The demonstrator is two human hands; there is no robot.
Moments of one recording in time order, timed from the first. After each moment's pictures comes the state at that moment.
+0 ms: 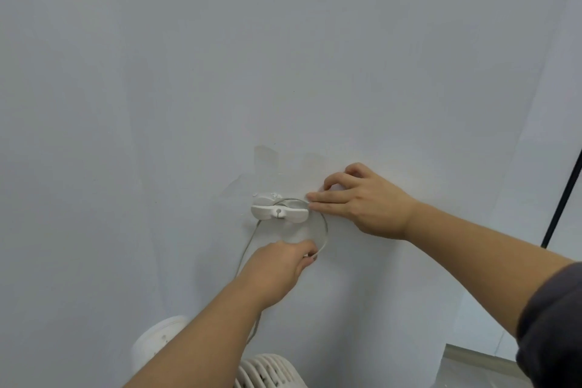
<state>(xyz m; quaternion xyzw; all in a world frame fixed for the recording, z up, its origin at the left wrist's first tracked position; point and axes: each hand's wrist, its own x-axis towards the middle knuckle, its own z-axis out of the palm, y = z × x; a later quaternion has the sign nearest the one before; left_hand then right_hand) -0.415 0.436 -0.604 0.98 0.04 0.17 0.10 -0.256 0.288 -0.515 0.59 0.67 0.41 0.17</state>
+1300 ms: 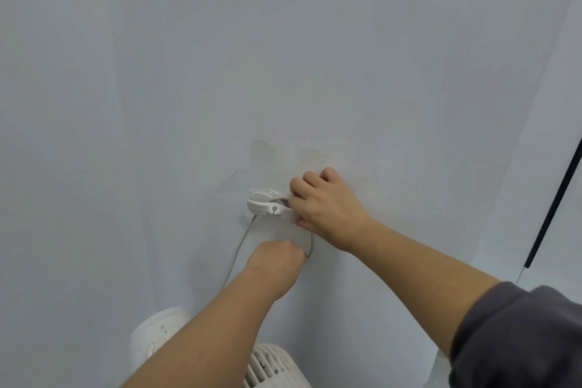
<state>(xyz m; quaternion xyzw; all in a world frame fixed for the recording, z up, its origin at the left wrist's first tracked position) -0.390 0.431 -0.610 0.99 0.08 0.05 -0.14 -0.296 0.341 -0.541 0.68 0.57 0.45 0.11</state>
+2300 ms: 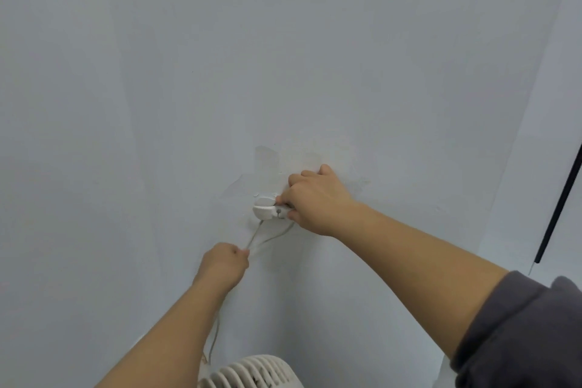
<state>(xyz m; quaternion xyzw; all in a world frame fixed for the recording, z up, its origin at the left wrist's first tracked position) -0.435 0.500 -0.619 0.82 0.41 0.14 0.37 -0.330 0.358 -0.510 0.80 0.54 0.26 0.06</state>
